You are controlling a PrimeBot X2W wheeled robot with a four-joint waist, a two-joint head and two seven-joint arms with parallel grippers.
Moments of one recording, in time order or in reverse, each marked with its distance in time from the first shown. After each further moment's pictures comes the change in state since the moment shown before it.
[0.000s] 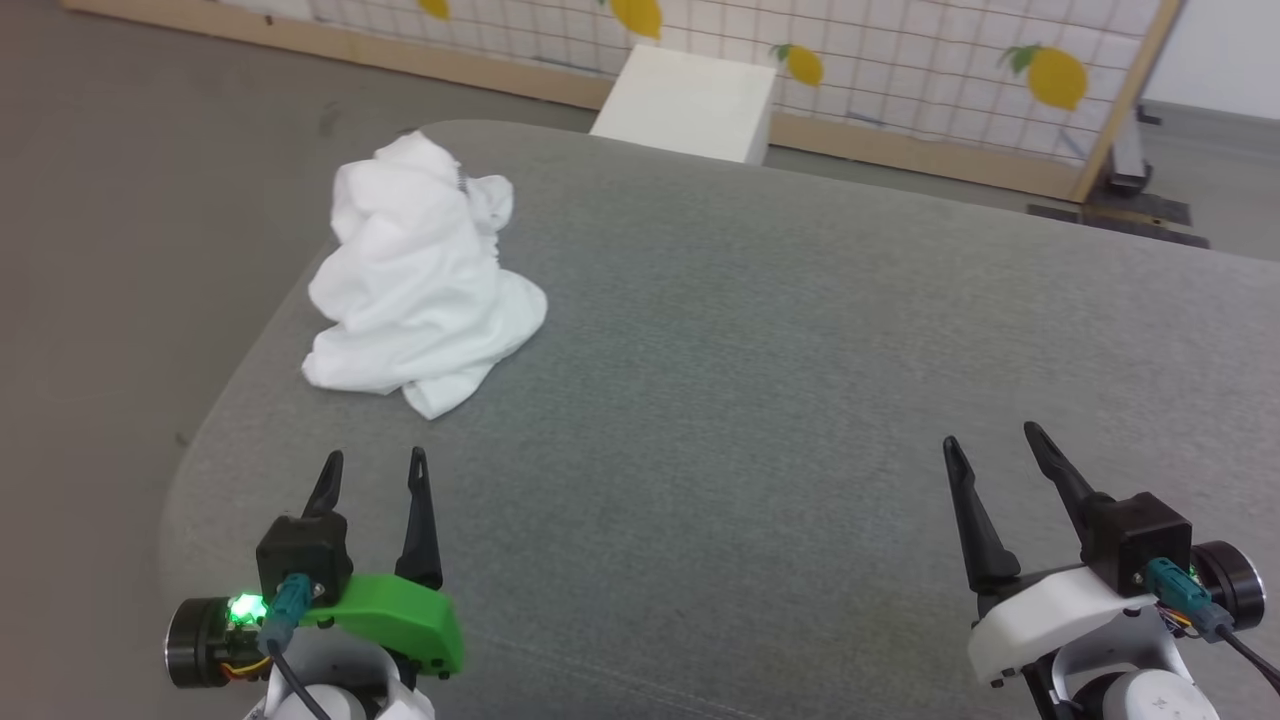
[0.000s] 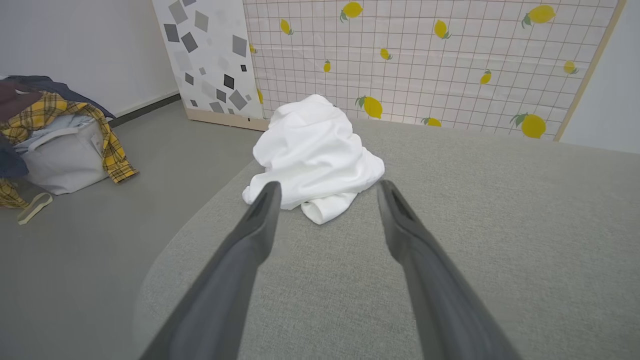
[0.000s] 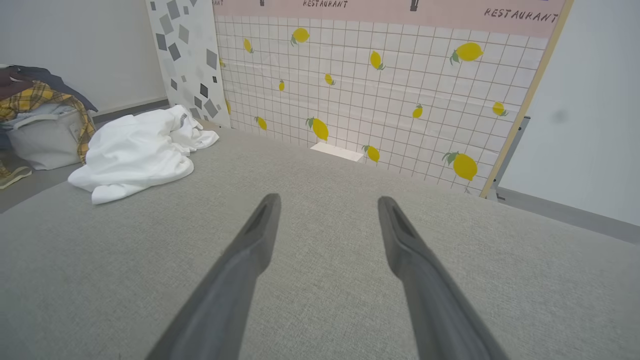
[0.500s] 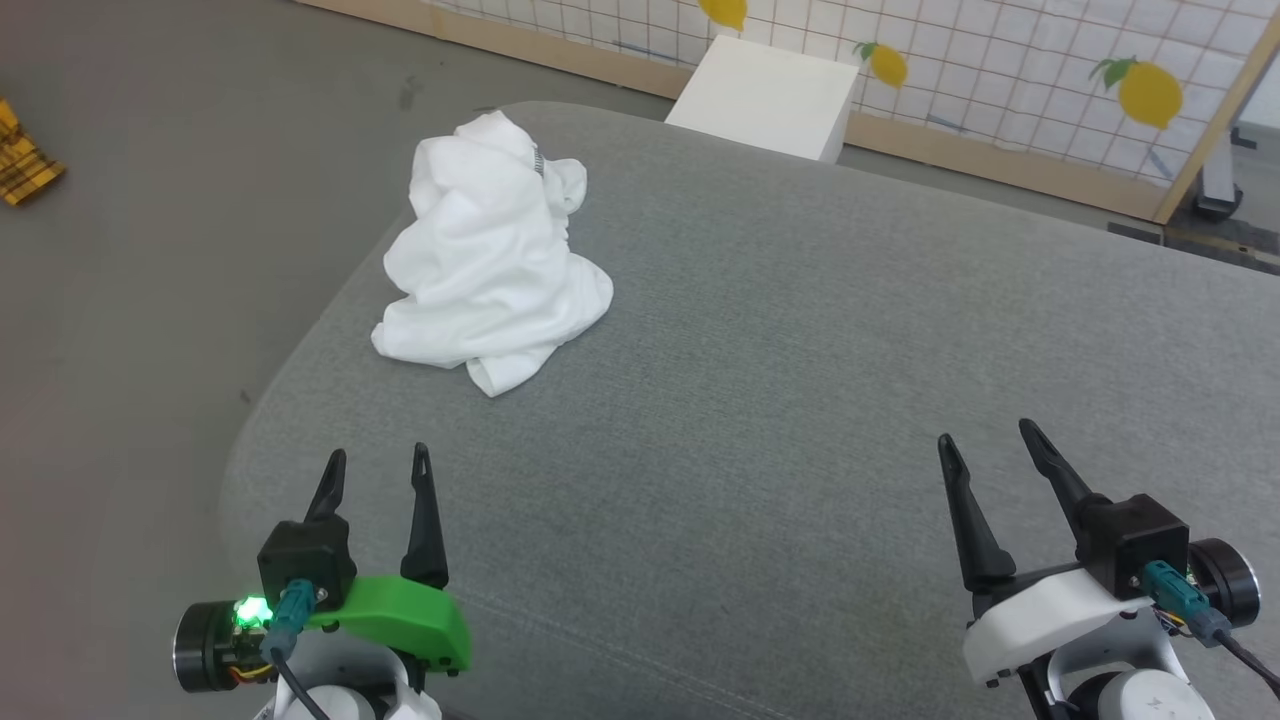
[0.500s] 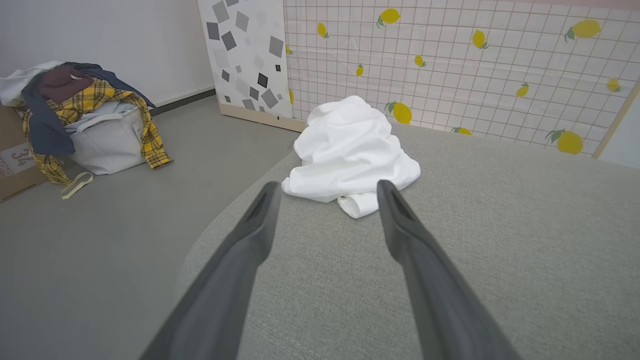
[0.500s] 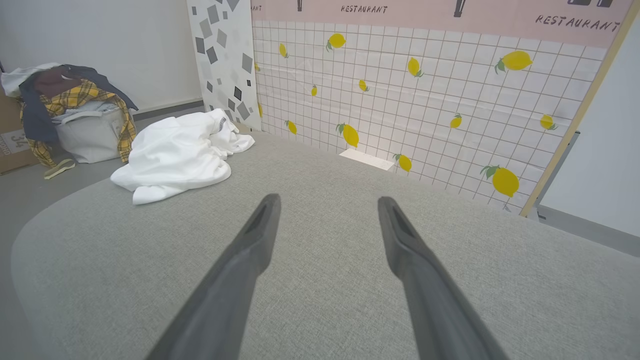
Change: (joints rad) left arm 0.001 0.000 -0.025 -0.001 -0.030 0.044 -0.031; right arm 0.000 0.000 0.009 -0.003 0.000 0.000 -0.017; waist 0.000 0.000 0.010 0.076
